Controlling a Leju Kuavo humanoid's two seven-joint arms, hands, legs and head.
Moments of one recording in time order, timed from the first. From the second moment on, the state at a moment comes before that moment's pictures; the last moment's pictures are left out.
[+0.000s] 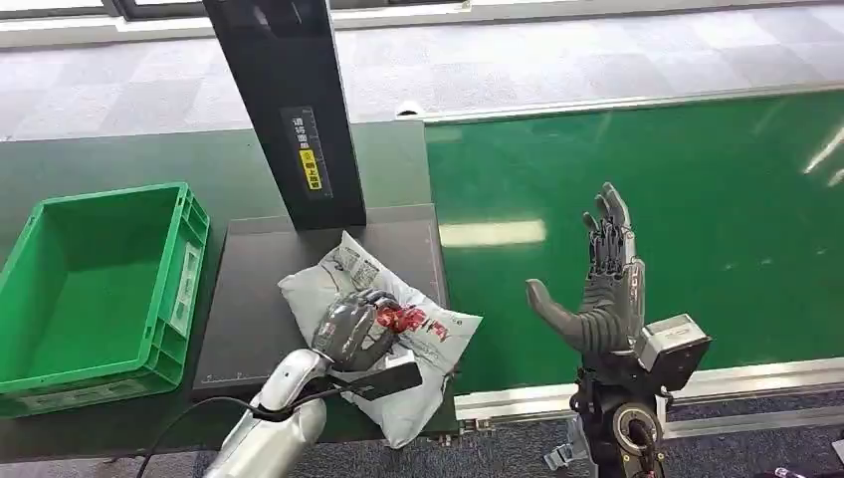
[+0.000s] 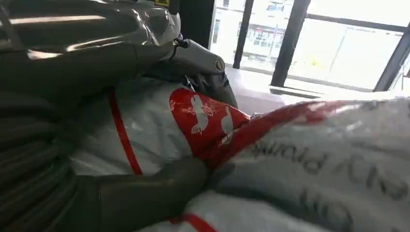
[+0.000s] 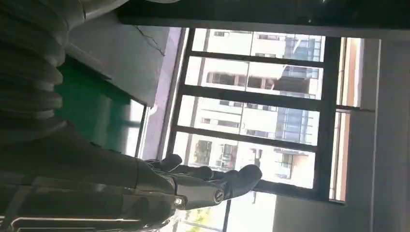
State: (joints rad) left arm -0.35 -0.16 -0.38 -0.83 -1.13 0.30 -0.24; right arm -0.11 0.09 0.11 -1.61 0.09 0.06 -0.41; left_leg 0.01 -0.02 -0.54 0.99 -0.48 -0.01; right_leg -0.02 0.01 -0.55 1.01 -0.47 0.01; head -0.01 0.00
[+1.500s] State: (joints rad) left arm -0.63 0.08 0.26 -1.12 -0.71 0.69 -0.47; right arm -0.02 0.10 0.08 -1.65 0.06 -0.08 -0.43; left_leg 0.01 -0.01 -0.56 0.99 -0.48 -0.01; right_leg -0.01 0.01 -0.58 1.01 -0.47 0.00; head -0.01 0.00
